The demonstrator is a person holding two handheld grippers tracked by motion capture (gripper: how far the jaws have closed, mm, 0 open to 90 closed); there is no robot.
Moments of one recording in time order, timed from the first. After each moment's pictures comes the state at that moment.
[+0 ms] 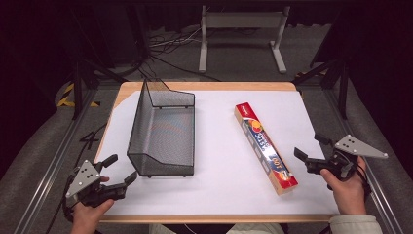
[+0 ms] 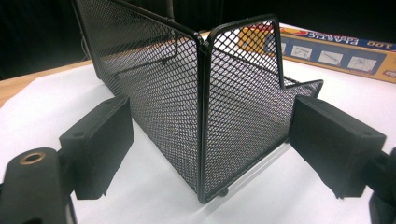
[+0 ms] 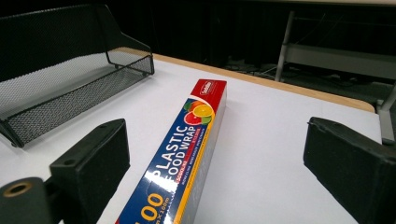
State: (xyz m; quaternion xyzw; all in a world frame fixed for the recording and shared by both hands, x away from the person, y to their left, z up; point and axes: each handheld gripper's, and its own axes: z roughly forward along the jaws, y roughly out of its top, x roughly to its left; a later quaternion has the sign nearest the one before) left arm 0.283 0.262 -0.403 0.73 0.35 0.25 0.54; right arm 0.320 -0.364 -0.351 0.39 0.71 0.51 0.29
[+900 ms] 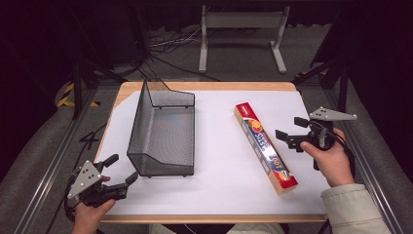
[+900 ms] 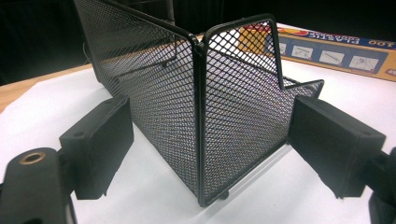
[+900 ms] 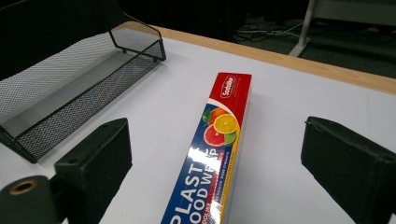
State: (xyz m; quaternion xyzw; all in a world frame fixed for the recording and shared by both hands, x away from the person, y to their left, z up) left arm 0.284 0.259 -0.405 0.73 0.34 0.26 0.54; right arm 0.381 -0.320 -0.321 0.43 0.75 0.46 0.21
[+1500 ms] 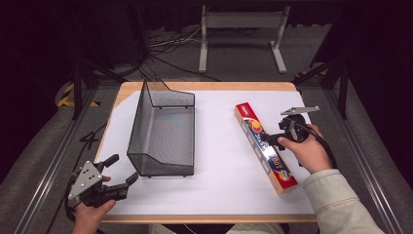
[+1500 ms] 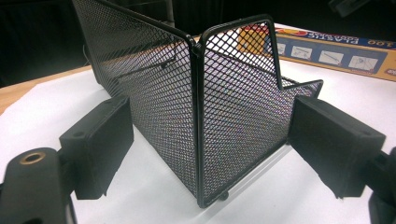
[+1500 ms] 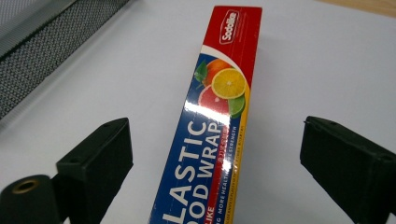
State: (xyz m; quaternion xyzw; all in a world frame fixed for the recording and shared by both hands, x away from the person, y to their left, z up) left arm 0.283 0.258 -0.405 0.73 0.34 0.26 0.54; right arm 0.422 -0.287 -0.355 0.47 0.79 0.35 0.17
